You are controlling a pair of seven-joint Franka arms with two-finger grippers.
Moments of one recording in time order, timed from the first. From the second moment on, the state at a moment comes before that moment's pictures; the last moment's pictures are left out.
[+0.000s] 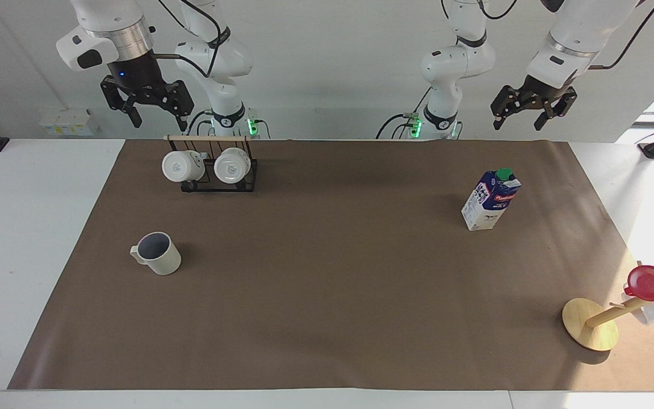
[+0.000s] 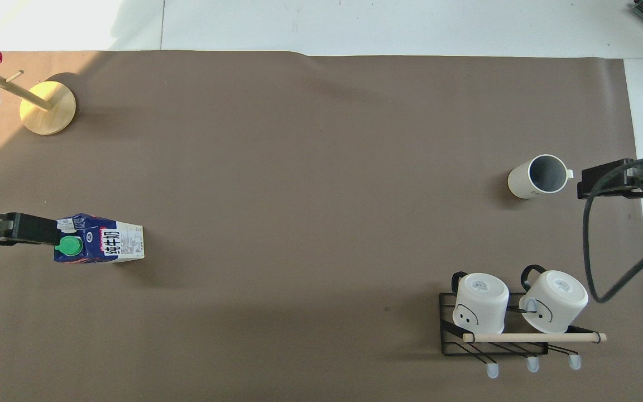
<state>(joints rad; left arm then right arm) 0.22 -0.19 -0.29 -1.71 -0.07 1.47 -0.01 -0.06 -0.03 0.13 -1.45 -0.02 1.43 0.16</state>
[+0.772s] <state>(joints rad) 0.11 -0.19 -0.18 -1.71 -0.07 1.47 -0.01 -0.07 -0.03 0.12 -1.45 -0.02 1.43 0.16</state>
